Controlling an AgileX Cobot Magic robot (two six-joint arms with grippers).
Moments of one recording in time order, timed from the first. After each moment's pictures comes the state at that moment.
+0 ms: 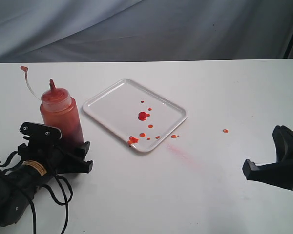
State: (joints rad) left arm -0.41 2.14 -0.45 -0.16 -1.09 0.02; right arm 1.06 1.30 -0.09 1.13 -1.21 -0.35
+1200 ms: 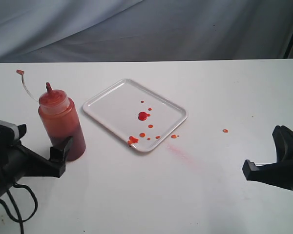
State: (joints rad) left arm -0.41 1.66 -0.18 -0.15 -1.03 0.06; right arm 1.06 1.30 -0.09 1.13 -1.21 -0.36
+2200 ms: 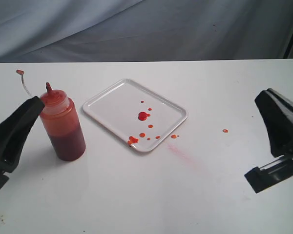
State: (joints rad) left arm -0.41 0.79 -0.17 0.32 -0.80 -0.03; right arm 1.06 1.03 -0.09 0.65 -1.21 -0.37
